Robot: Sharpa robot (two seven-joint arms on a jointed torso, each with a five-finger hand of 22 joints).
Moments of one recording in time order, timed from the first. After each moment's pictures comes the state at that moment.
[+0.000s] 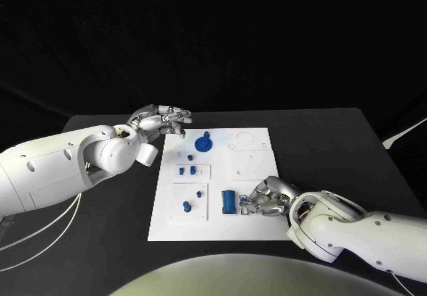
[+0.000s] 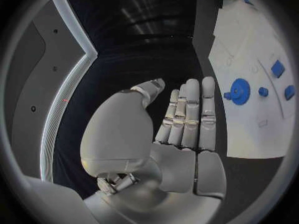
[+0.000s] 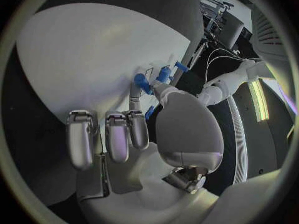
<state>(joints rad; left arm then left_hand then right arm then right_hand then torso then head) 1.12 -0.91 -0.01 1.47 -0.09 -0.14 0.21 1.31 -0.20 0.50 0.12 0.19 0.85 0.18 0.26 0.42 1.08 0.12 0.17 0.15 1.02 0.05 1.01 0.49 0.17 1.04 0.16 0.39 1.23 0.99 -0.90 -0.20 1.86 -1.18 -0.52 -0.49 1.11 -0.23 0.39 0.26 0.19 1.10 0.04 0.34 0.58 1.46 -0.03 1.47 1.31 1.47 -0.08 1.57 1.31 0.02 1.47 0.04 1.50 1.31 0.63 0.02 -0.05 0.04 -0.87</state>
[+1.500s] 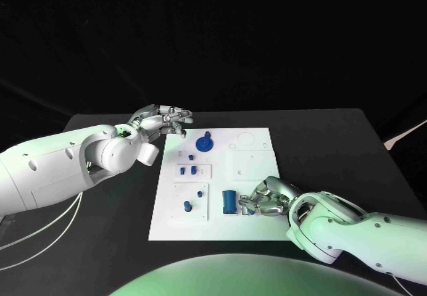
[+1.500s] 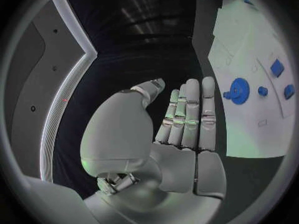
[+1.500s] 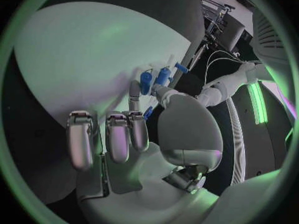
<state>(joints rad) 1.12 -0.91 -0.01 1.47 -0.09 -0.14 0.21 1.31 -0.20 0.50 0.12 0.19 0.85 0.18 0.26 0.42 1.08 0.12 0.17 0.15 1.02 0.05 1.01 0.49 0.17 1.04 0.16 0.39 1.23 0.98 -0.90 -0.20 1.86 -1.21 -0.53 -0.50 1.02 -0.20 0.41 0.29 0.14 1.15 0.03 0.34 0.60 1.46 -0.03 1.51 1.31 1.47 -0.09 1.57 1.31 0.02 1.47 0.03 1.52 1.31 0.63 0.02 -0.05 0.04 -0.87</state>
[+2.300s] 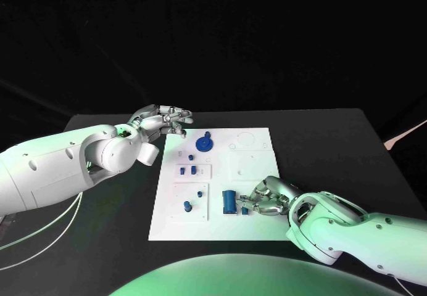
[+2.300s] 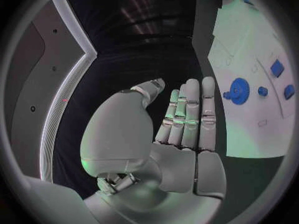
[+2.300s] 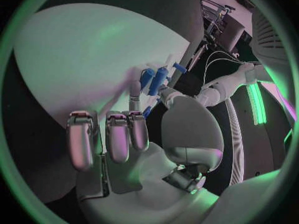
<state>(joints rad) 1.12 -0.91 -0.01 1.47 -0.09 -0.14 0.21 1.31 -0.20 0.50 0.12 0.19 0.85 0.18 0.26 0.42 1.08 0.12 0.17 0.15 1.02 0.05 1.01 0.49 0.17 1.04 0.16 0.39 1.23 0.99 -0.90 -0.20 1.87 -1.22 -0.53 -0.51 0.95 -0.21 0.33 0.30 0.11 1.15 0.02 0.34 0.62 1.46 -0.03 1.51 1.31 1.47 -0.09 1.57 1.31 0.02 1.46 0.02 1.52 1.31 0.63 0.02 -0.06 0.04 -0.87</state>
